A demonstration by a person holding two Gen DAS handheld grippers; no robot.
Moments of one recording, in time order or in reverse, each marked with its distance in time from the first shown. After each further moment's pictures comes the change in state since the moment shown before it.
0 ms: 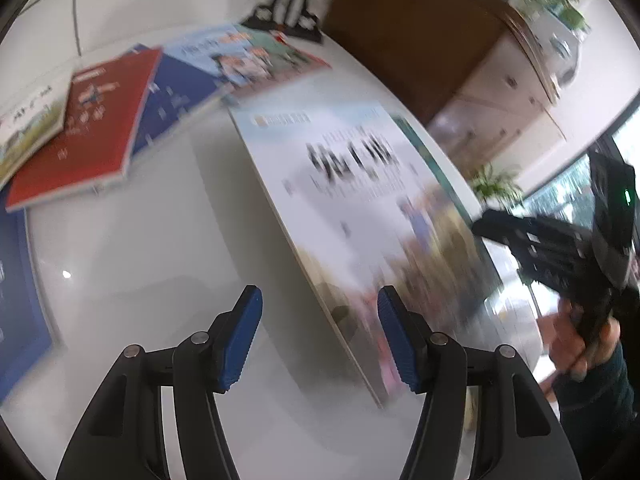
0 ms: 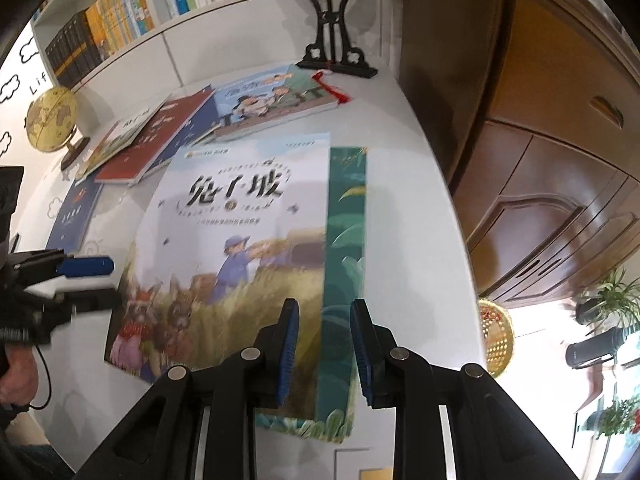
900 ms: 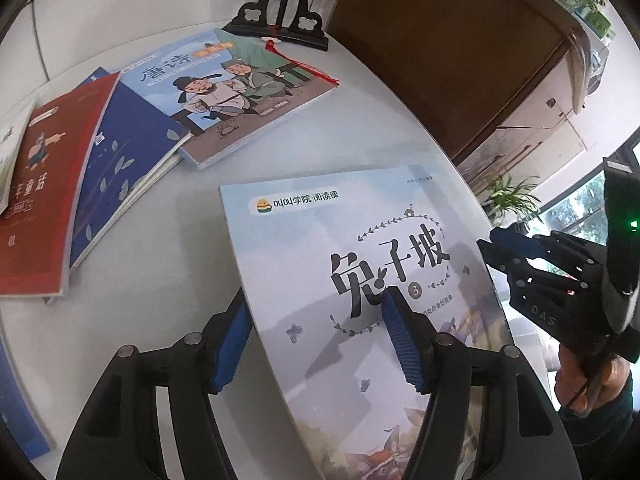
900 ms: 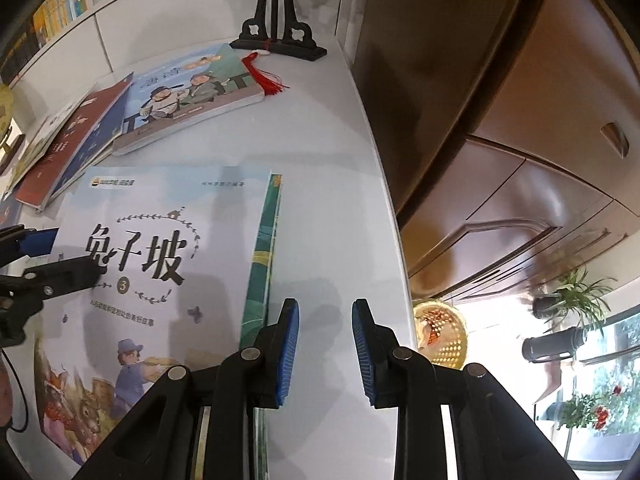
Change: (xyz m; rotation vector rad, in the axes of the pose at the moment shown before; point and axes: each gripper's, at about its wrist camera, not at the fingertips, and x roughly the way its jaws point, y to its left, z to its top) left arm 0.061 -0.013 0.068 -0.008 0.029 0.042; right arm 0.060 -0.030 0.058 -0.025 0.105 -0.170
